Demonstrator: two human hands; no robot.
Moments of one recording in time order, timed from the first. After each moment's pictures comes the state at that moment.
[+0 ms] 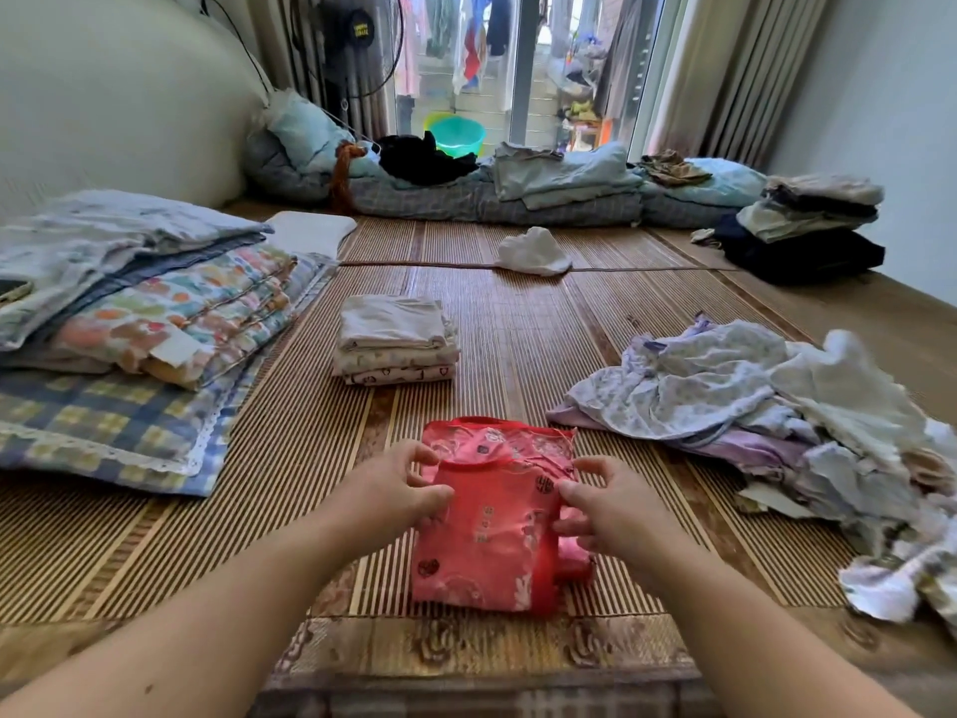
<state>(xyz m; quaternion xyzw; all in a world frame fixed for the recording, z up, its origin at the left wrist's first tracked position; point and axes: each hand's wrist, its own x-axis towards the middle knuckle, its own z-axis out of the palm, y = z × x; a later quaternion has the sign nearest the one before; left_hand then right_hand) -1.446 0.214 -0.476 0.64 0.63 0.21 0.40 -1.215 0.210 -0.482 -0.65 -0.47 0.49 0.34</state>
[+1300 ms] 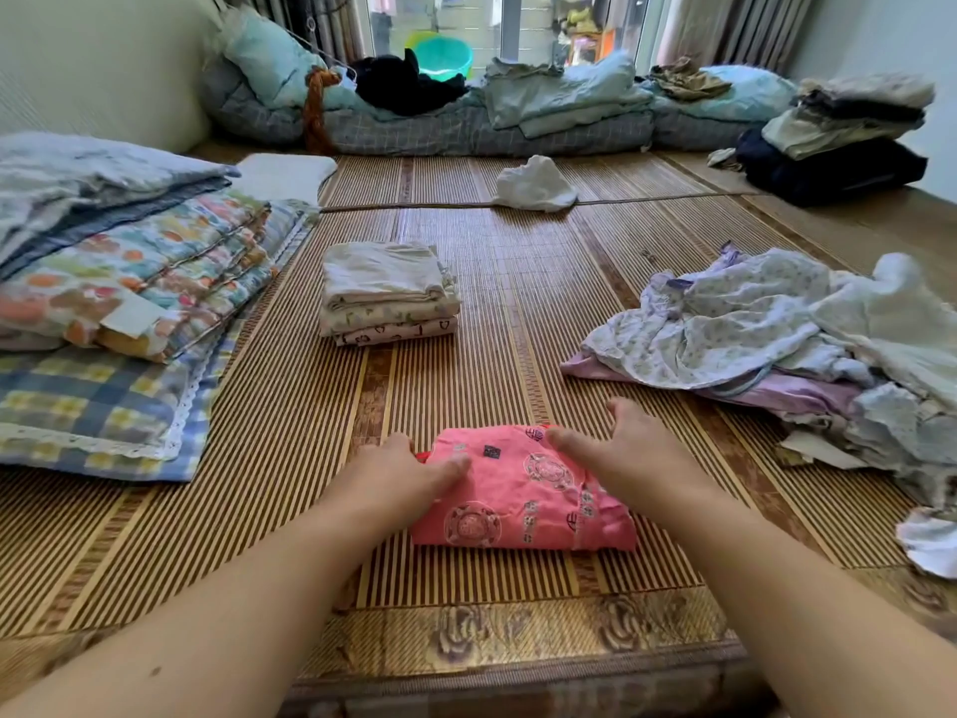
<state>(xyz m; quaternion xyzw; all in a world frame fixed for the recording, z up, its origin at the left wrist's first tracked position) -1.449 0.249 -0.526 0.60 0.74 0.04 0.30 -1.220 0.241 -0.492 -0.74 -0.59 0.28 0.14</state>
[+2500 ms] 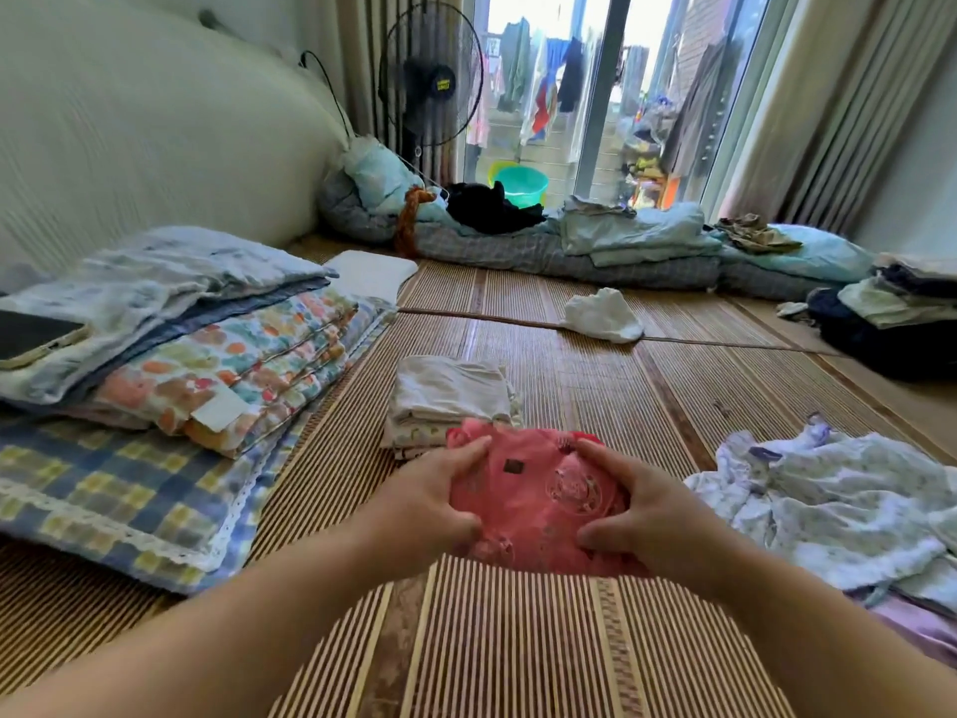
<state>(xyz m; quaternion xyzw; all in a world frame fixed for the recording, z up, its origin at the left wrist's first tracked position) -1.486 0.298 -0.447 0.62 0.54 0.33 0.46 -1.260 0.321 -0.427 -0.53 -0.63 0.50 0.25</state>
